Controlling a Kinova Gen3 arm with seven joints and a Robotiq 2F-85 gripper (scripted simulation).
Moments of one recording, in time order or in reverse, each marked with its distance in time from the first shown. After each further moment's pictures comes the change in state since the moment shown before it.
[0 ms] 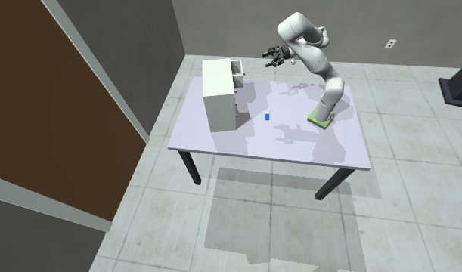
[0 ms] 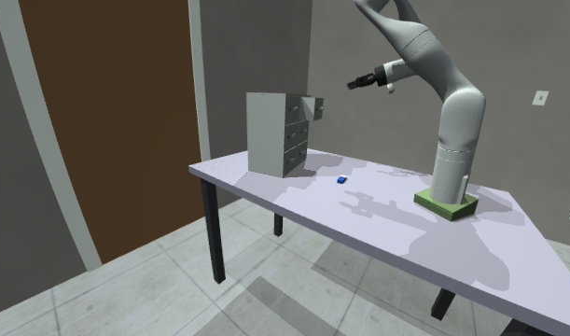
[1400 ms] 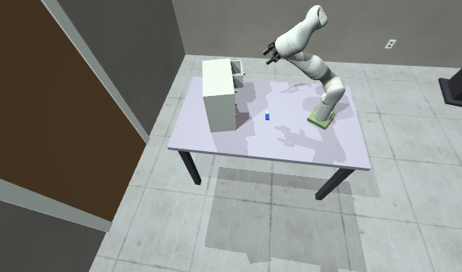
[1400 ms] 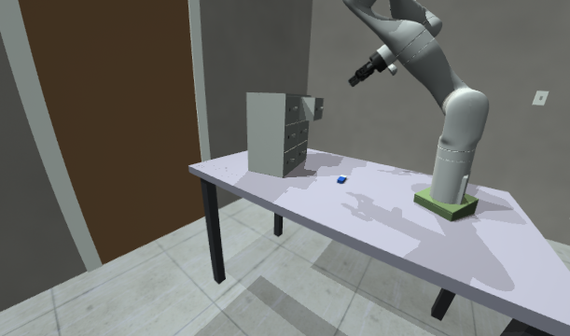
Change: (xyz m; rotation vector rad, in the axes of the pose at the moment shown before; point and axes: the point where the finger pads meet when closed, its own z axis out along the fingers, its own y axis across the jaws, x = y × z) arm -0.009 -0.003 -0.009 0.007 0.362 0.023
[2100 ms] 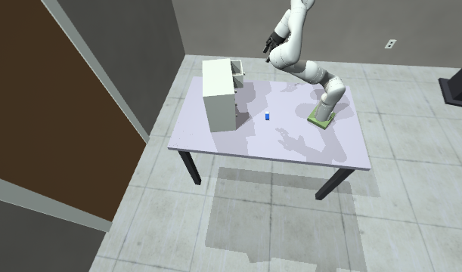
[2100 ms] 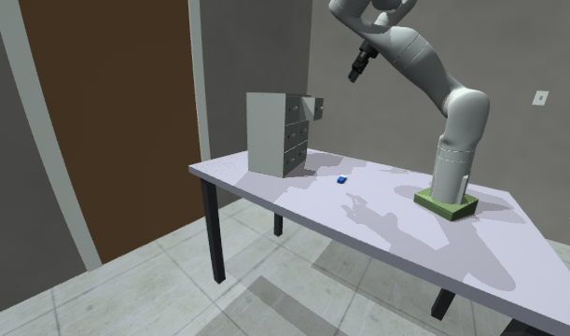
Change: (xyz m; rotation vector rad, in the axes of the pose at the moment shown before) arm -0.012 0.004 -0.009 0.005 0.384 0.003
